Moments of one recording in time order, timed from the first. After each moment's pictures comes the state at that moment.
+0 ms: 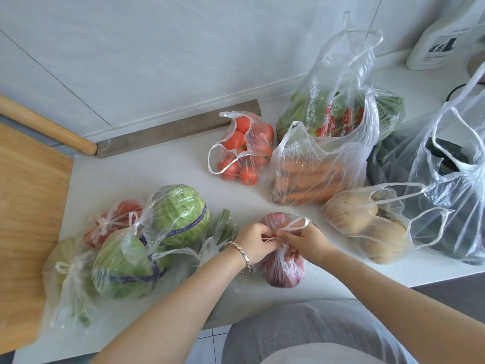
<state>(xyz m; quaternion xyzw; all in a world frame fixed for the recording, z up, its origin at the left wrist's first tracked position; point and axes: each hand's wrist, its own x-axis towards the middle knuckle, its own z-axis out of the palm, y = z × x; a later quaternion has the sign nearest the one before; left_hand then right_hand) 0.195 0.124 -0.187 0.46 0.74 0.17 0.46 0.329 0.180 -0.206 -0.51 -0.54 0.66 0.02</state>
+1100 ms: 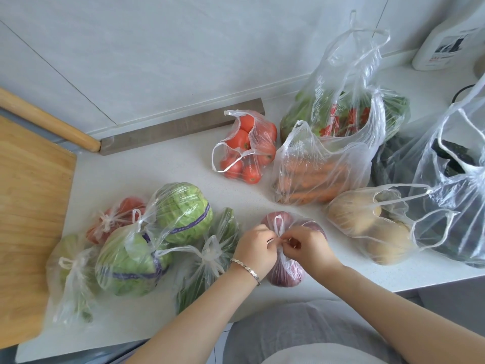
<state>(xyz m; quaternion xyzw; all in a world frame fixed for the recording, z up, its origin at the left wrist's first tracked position) 0.210 0.105 -0.189 0.53 0.76 0.22 0.30 0.332 0.162 -0.217 -0.42 -0.79 0.42 0.17</state>
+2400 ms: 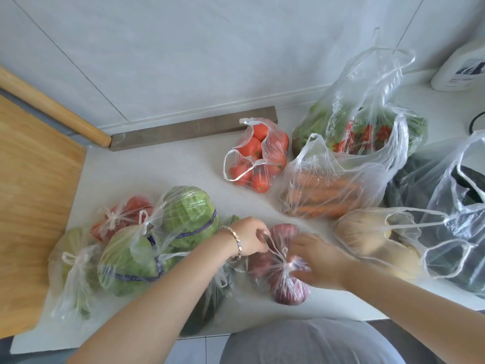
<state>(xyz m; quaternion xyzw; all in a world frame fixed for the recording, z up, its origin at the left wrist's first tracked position) 0.153 0.143 -0.154 0.50 0.74 -0.02 0.45 0.340 0.196 -0.193 -0.20 -0.93 0.29 -0.05</state>
